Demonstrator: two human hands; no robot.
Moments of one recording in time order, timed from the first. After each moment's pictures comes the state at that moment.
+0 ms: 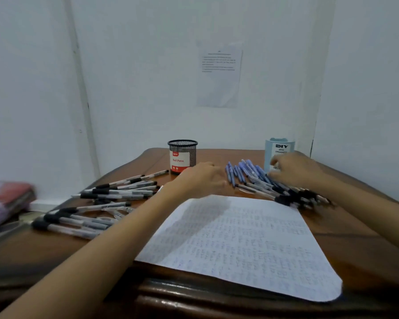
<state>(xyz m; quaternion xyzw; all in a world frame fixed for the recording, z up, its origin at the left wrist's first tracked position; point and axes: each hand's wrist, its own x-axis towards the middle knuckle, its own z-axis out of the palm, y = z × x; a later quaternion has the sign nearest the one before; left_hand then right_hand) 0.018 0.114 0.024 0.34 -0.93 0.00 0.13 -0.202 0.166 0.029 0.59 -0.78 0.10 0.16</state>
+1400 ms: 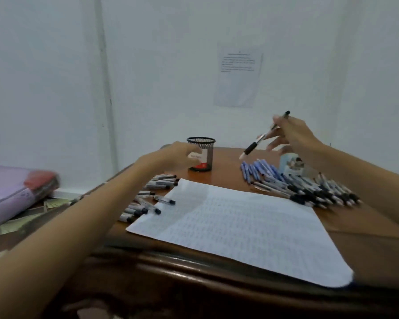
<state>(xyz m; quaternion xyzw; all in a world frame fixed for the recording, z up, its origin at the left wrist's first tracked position) 0.098 0.095 0.052 0.44 -0.88 -0.05 0.16 -0.152 0.166 0.077 0.56 -0.54 0.59 -0.23</state>
